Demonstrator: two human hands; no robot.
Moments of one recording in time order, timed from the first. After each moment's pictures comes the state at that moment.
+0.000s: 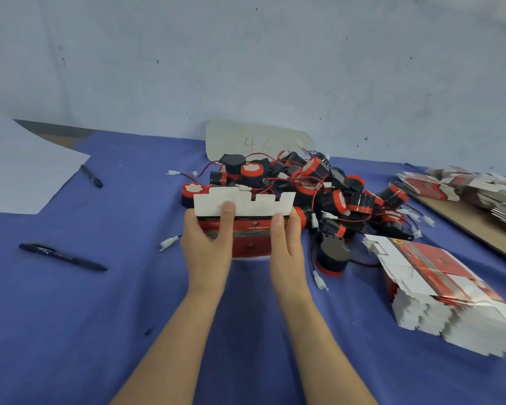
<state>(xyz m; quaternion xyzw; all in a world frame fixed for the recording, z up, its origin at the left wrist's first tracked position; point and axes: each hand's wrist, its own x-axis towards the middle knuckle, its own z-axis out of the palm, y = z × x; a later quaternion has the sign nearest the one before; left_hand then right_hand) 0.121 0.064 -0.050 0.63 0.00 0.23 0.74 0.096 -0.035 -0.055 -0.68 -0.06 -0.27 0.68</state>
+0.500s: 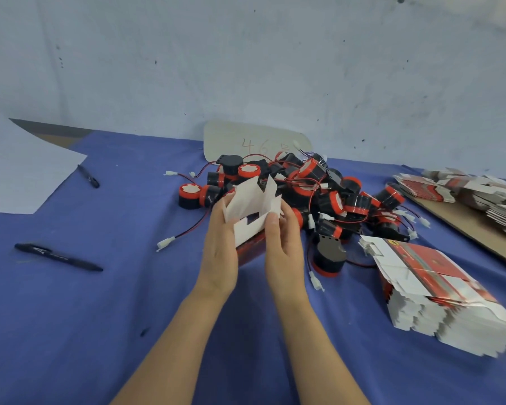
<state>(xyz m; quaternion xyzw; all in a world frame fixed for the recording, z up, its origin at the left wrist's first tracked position) 0.119 0.053 -0.049 0.58 -0.18 0.08 0.79 0.096 -0.033 -0.051 -0.68 -0.04 -0.27 0.68</state>
